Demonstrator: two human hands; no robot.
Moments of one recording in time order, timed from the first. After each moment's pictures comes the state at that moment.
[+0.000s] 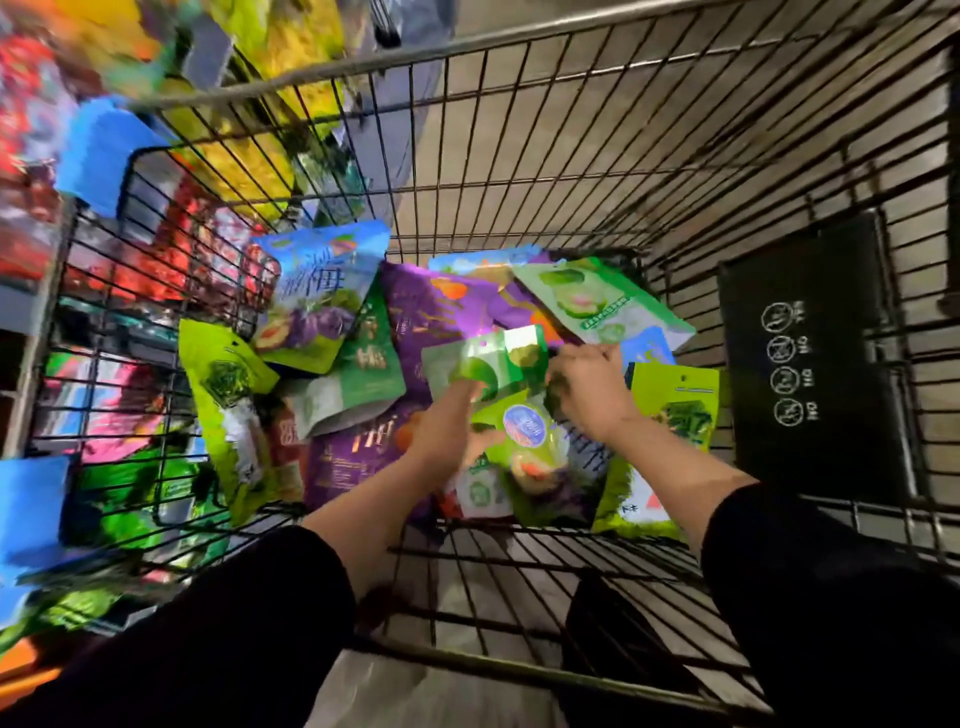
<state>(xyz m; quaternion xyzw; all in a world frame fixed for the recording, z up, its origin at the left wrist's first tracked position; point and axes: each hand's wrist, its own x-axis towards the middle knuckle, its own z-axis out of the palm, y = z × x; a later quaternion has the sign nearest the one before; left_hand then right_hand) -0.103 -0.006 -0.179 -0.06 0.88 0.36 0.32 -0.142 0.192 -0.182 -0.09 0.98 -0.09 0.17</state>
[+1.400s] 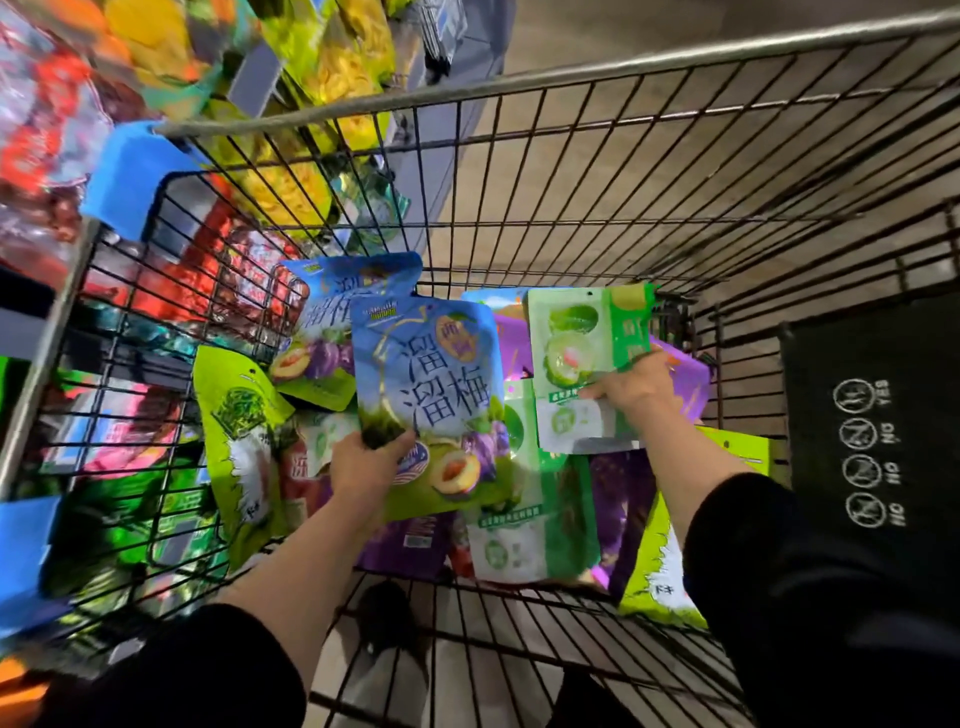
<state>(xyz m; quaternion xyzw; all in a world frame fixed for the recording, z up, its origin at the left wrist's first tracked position) -0.116 -0.082 -0.205 -0.47 0.68 0.54 0.15 -0.230 0.206 -0.238 0.39 0.83 -0.31 0.25</state>
